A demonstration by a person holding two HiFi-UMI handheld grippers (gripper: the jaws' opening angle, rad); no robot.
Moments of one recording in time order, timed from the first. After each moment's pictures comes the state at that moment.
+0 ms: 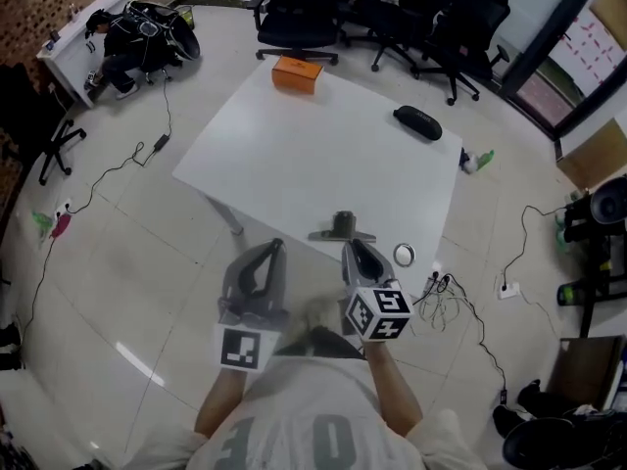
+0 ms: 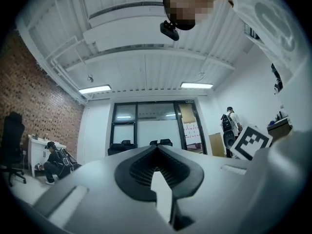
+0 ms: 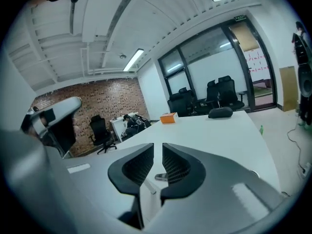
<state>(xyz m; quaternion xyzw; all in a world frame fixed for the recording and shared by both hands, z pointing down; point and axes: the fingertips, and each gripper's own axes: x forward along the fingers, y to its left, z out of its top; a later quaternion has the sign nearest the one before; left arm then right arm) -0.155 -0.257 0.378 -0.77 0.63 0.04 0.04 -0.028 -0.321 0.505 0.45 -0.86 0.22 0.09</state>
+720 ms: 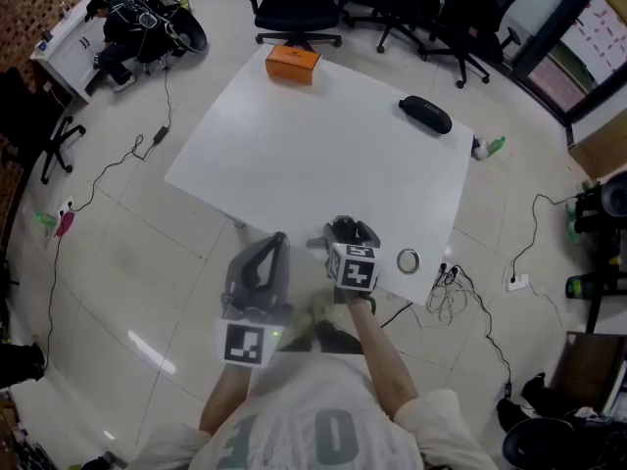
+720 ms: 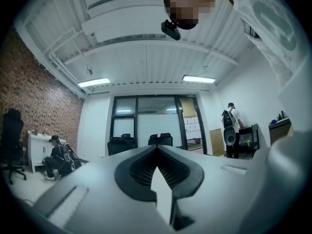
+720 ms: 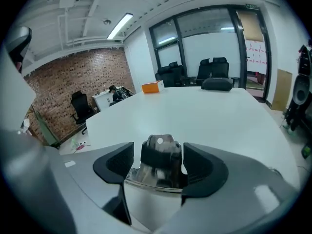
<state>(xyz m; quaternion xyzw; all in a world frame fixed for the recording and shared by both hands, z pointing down) -0.155 -0.317 0.399 -0.77 0.64 0.02 0.01 -0.045 -0.413 0.644 0.49 -0.79 0.27 0.26</state>
